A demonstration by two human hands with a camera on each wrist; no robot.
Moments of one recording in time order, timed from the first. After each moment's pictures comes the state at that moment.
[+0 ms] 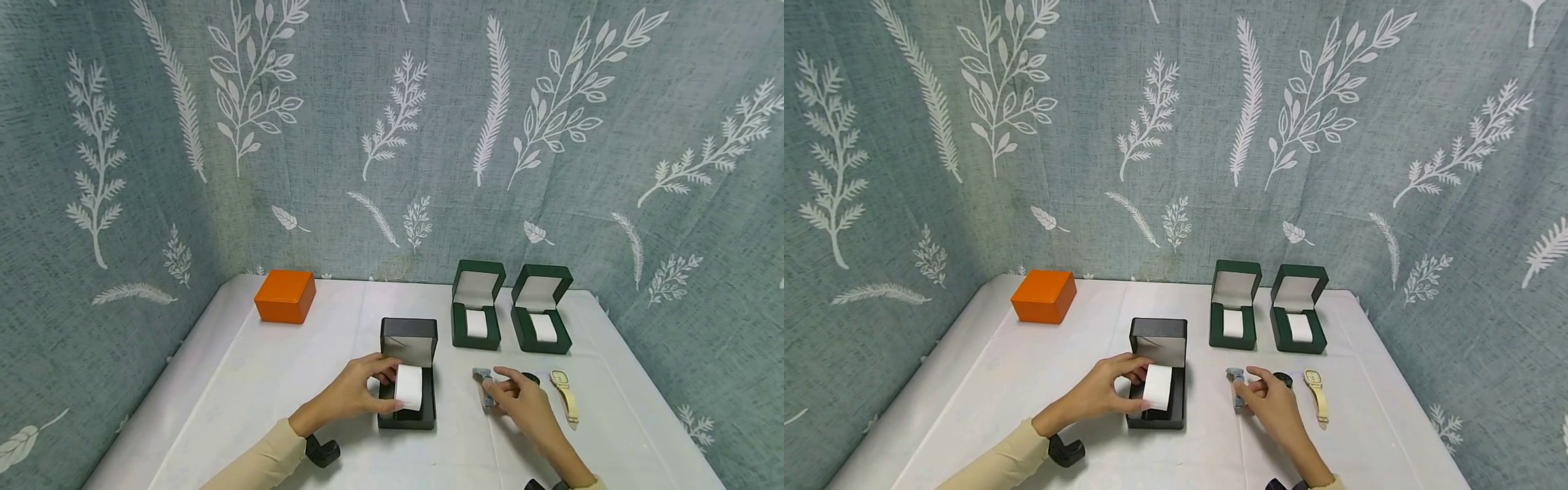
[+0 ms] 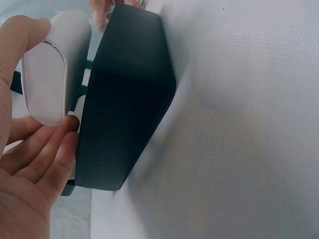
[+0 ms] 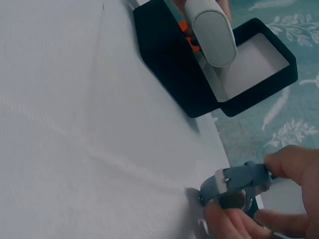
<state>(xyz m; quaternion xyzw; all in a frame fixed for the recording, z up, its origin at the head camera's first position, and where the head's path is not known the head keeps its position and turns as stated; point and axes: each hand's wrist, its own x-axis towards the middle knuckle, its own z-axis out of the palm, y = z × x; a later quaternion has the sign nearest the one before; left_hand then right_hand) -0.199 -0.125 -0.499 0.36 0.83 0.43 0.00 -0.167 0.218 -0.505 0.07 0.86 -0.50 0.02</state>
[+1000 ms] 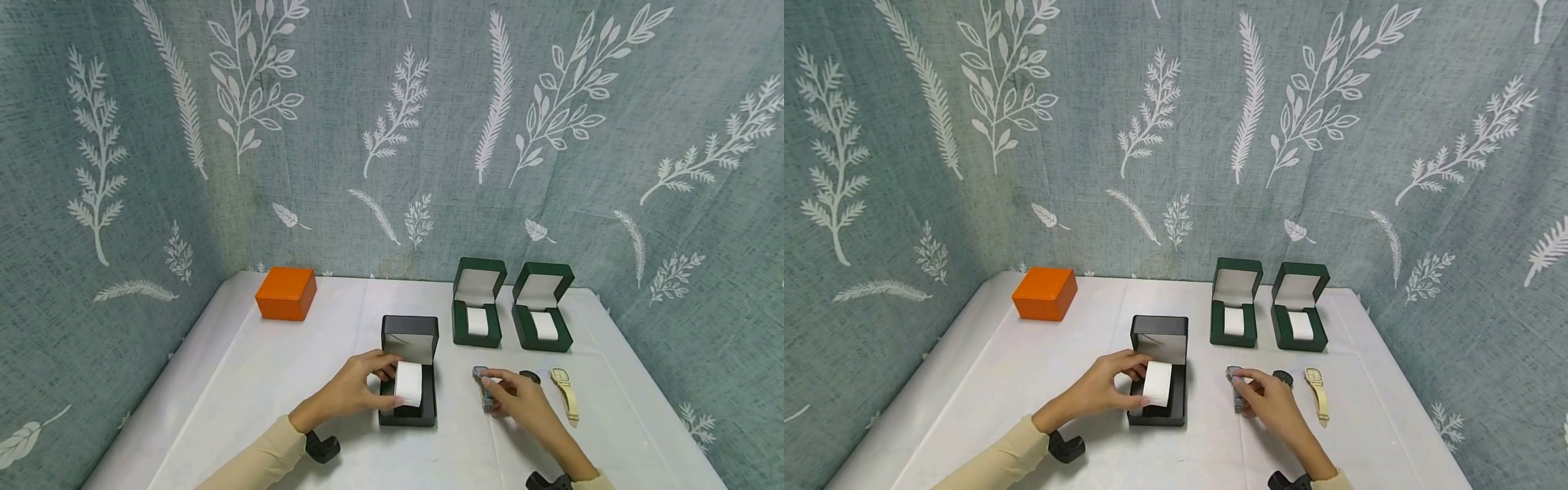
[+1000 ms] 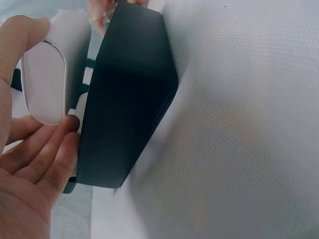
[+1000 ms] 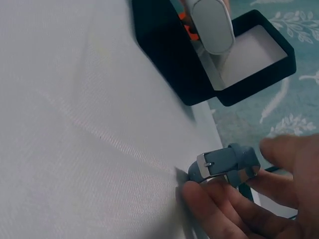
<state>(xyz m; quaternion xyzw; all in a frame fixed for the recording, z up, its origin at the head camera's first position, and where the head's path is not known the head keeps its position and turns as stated) -0.199 -0.128 -0.497 0.35 0.83 0.44 0.01 -0.171 0.227 -0.506 -0.02 0.86 -0.51 0.06</state>
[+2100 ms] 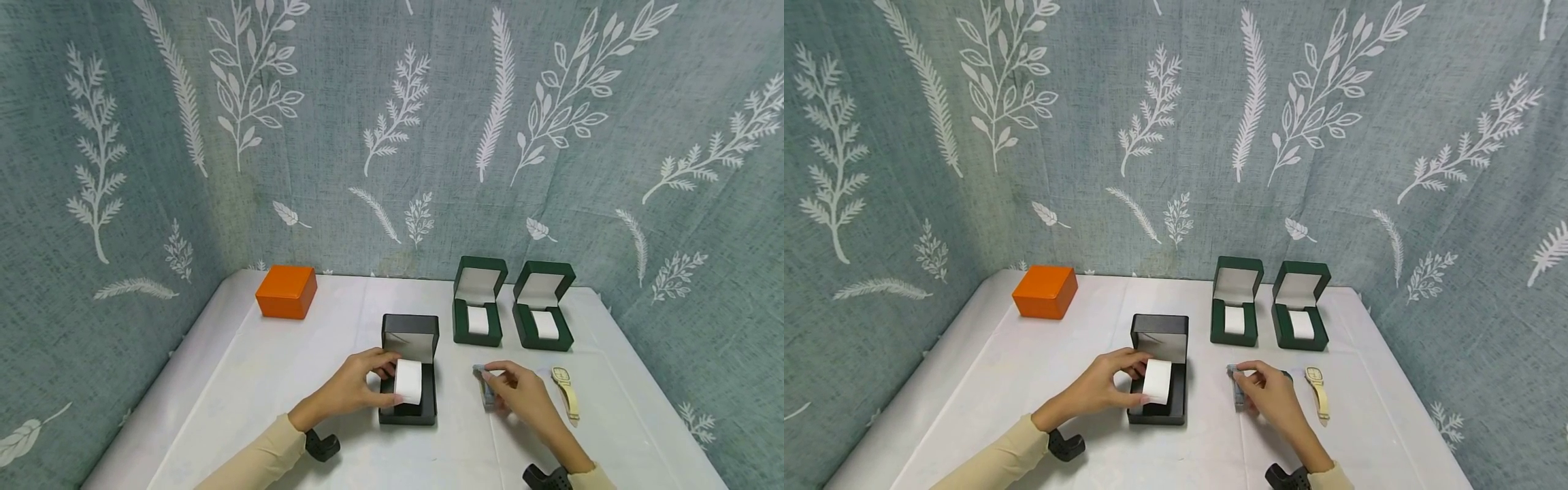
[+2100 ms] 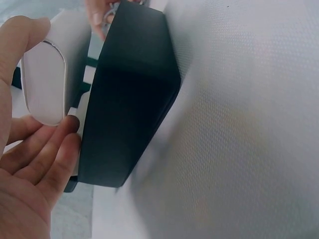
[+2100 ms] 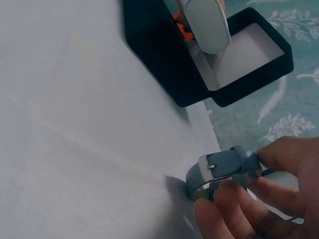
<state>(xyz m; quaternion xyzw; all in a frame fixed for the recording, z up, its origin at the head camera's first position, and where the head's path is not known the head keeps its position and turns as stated) -0.198 -0.129 -0.495 0.35 0.82 0.45 0.01 -0.178 0.220 -0.501 0.02 0.87 -0.49 0.02</state>
